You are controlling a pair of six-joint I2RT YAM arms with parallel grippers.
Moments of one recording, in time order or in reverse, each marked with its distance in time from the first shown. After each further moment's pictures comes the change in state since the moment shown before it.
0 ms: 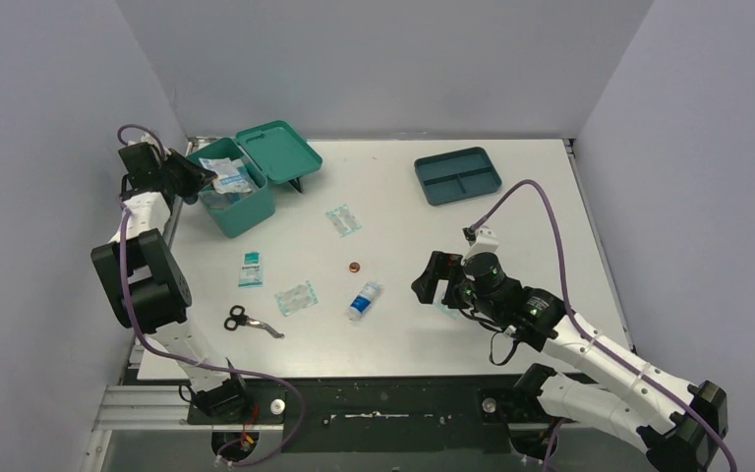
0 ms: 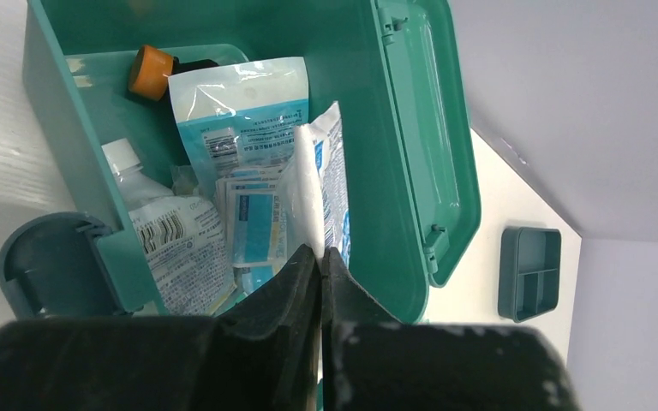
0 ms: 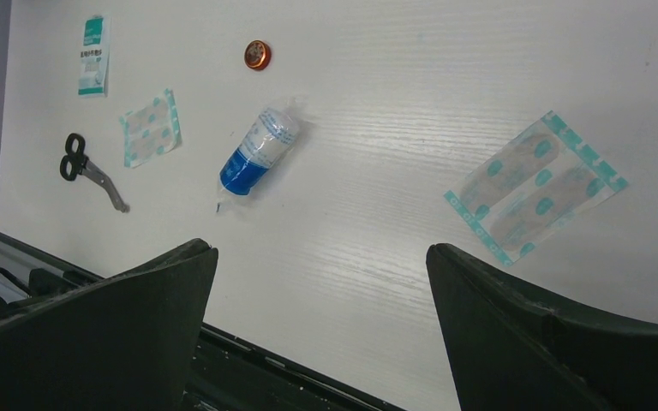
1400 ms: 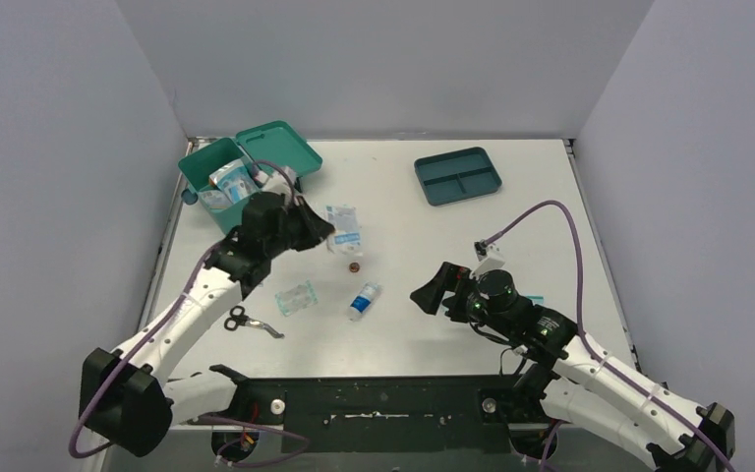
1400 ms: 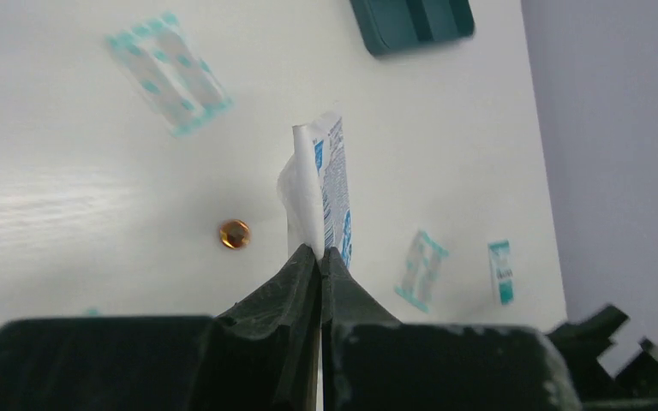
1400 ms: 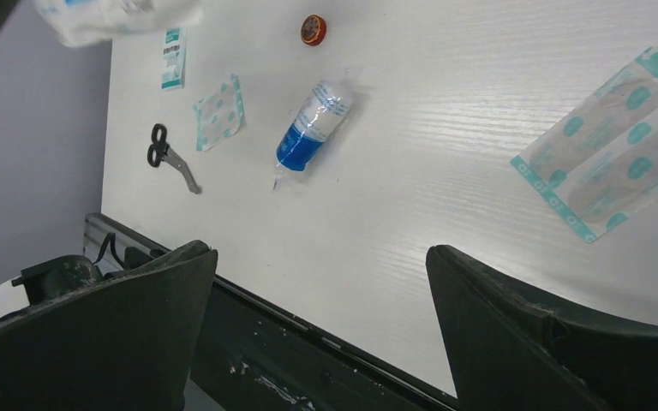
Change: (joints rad) left arm -0.920 -0.690 -0.550 -0.022 -0.412 -0.131; right arm 0.000 -0.143 -0.162 0.125 -0.116 0.158
